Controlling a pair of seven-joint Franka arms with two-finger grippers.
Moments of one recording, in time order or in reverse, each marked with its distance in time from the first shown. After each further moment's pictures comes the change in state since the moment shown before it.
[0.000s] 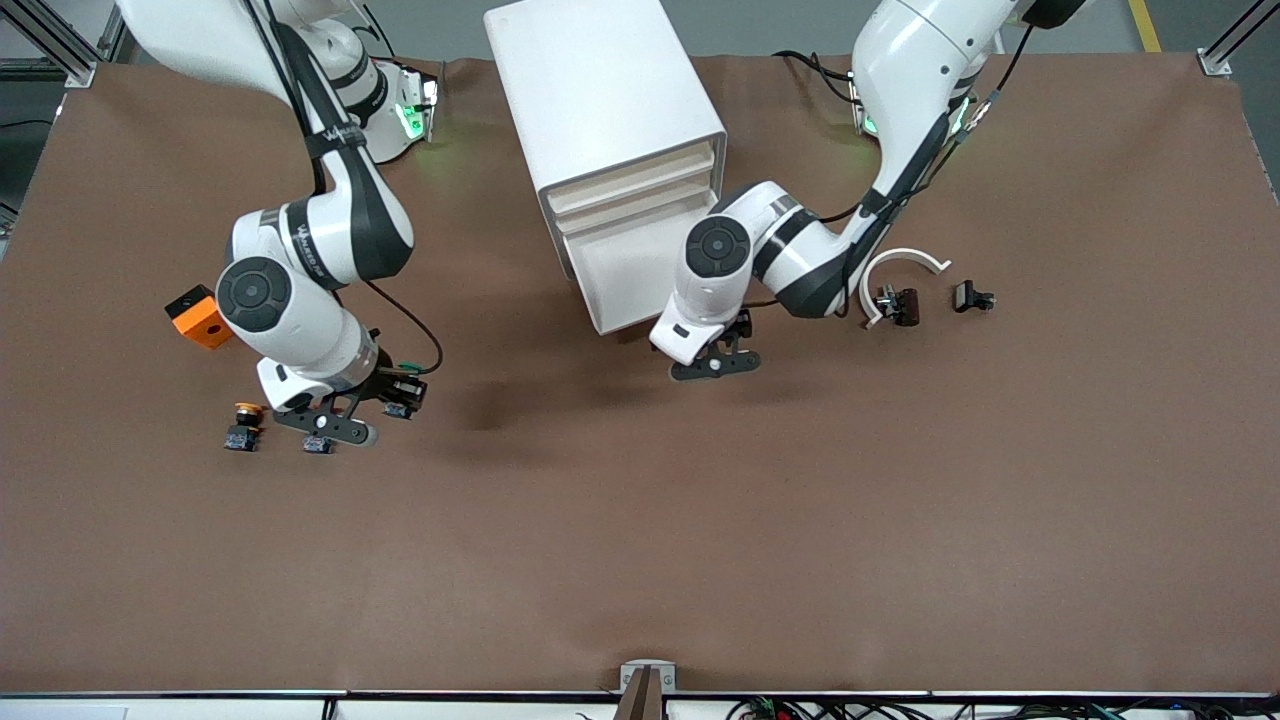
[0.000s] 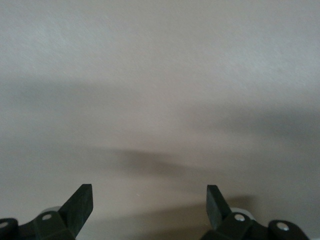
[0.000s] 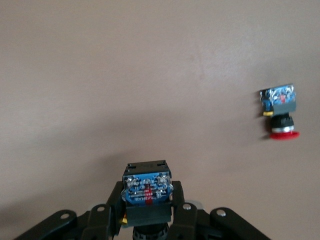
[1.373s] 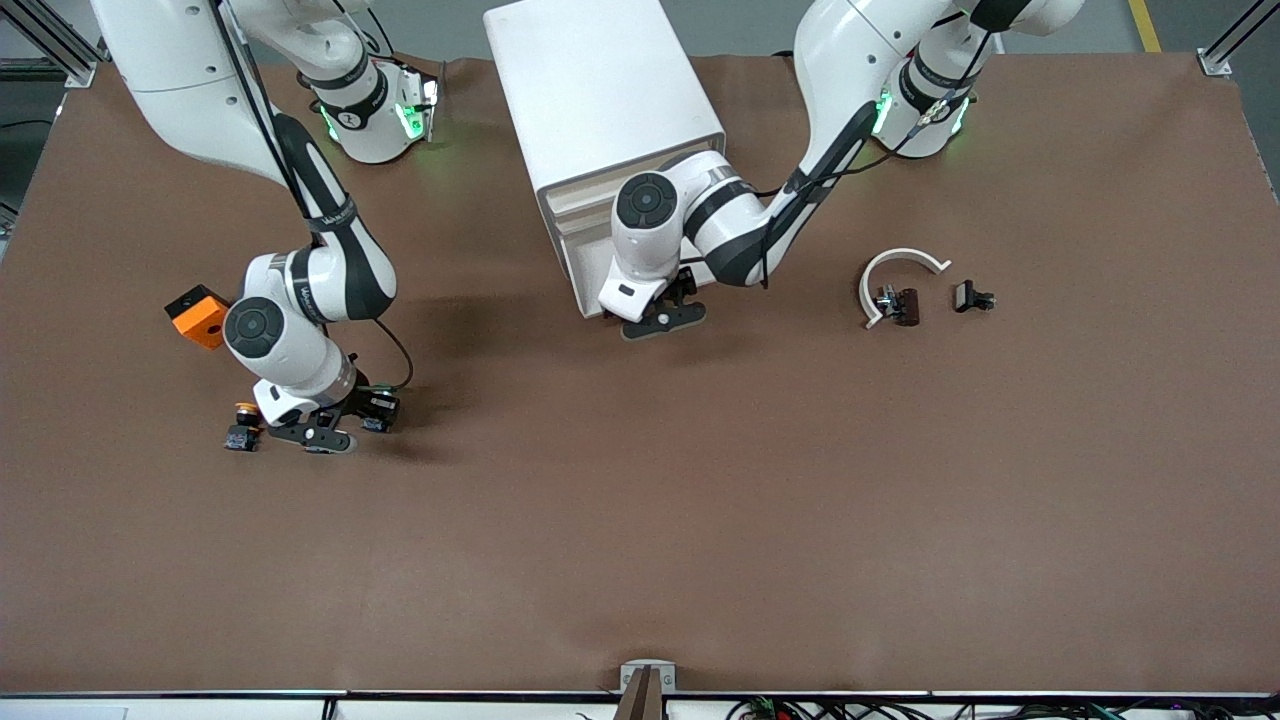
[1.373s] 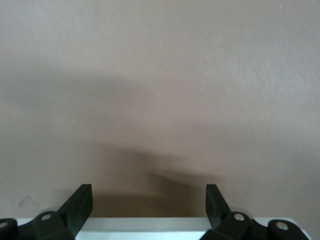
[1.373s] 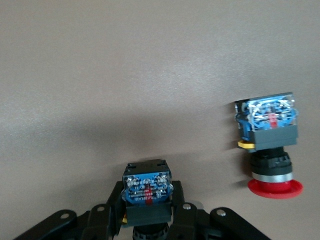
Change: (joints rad) left arm -0.161 0.045 0.002 0.019 -0.012 0.032 -0.294; right arm -0.119 0.157 0.010 -0.146 -0.009 0.308 -0.143
